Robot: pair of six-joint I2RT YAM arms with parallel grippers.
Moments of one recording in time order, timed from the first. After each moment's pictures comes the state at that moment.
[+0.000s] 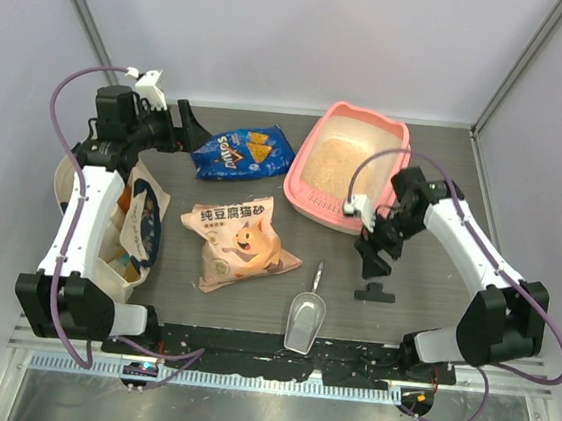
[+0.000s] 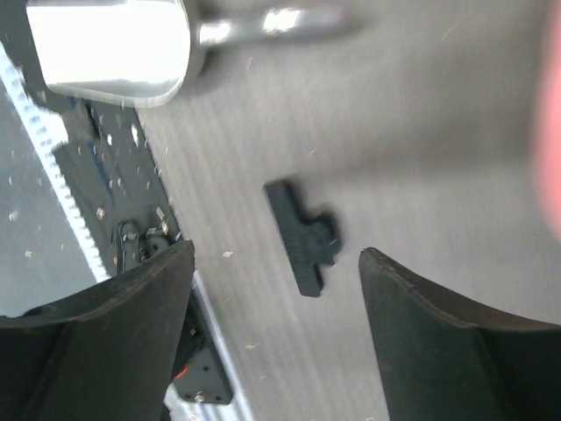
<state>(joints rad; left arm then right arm) 0.03 1.31 1.34 -0.46 0.54 -0.21 0.24 1.37 1.07 -1.24 -0.55 -0.98</state>
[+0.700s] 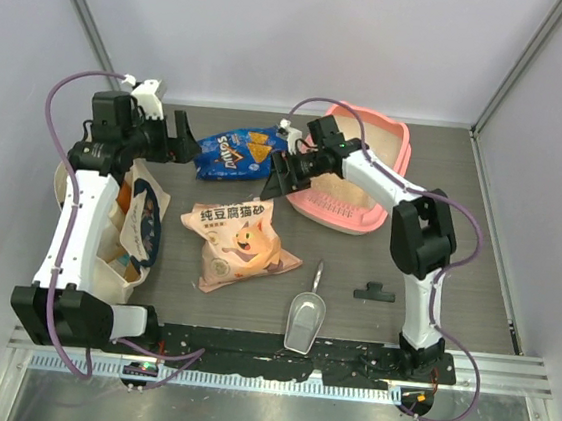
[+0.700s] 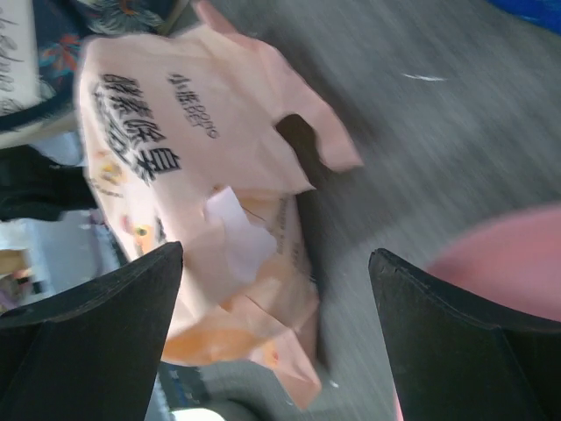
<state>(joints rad) 0.03 1.28 1.37 -0.68 0.41 -0.10 0.51 2.04 1.70 -0.57 -0.76 0.05</state>
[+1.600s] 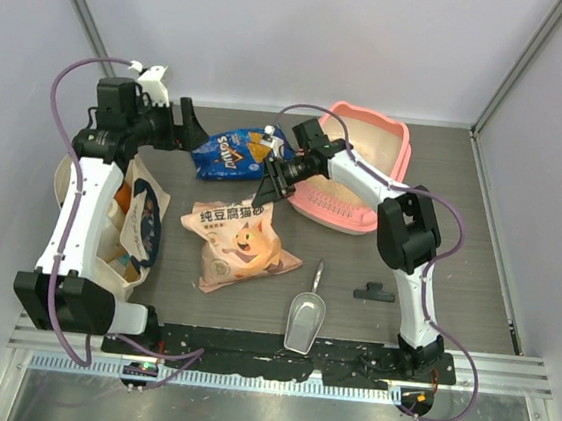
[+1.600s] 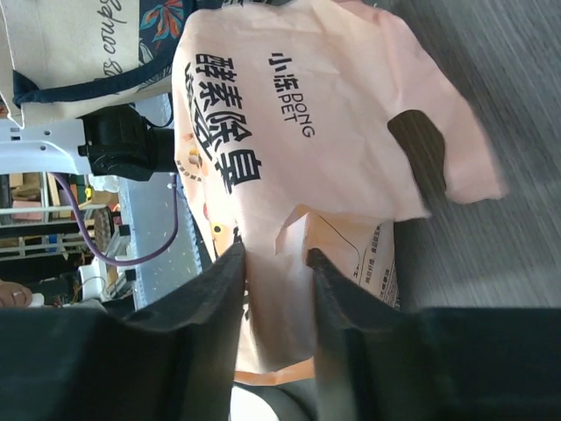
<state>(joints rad) 0.02 1.33 1.46 -0.66 0.44 -0.12 0.57 2.19 1.82 -0.61 -1.02 0.15</state>
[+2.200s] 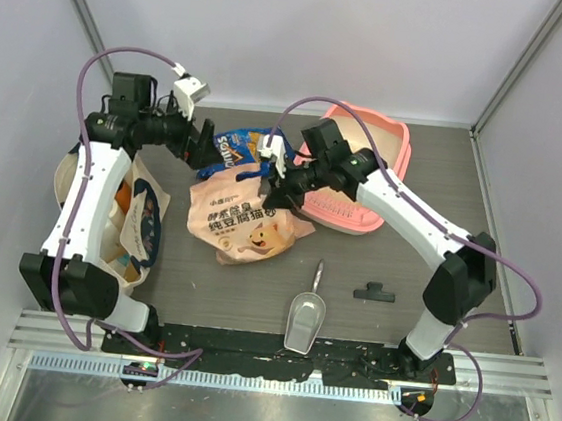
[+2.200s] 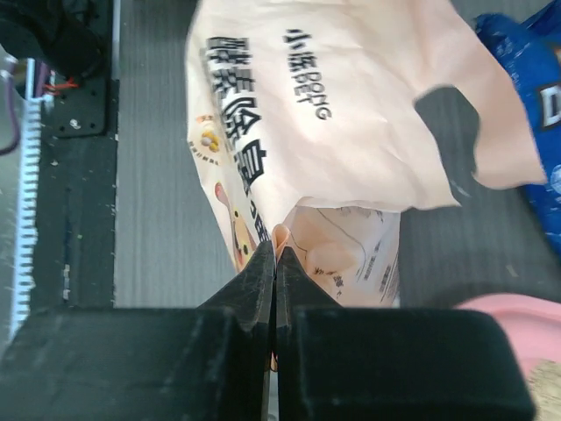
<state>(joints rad) -0.05 1.46 1.61 -0.83 0.71 0.26 0.68 1.76 1.64 -0.67 -0.75 -0.42</state>
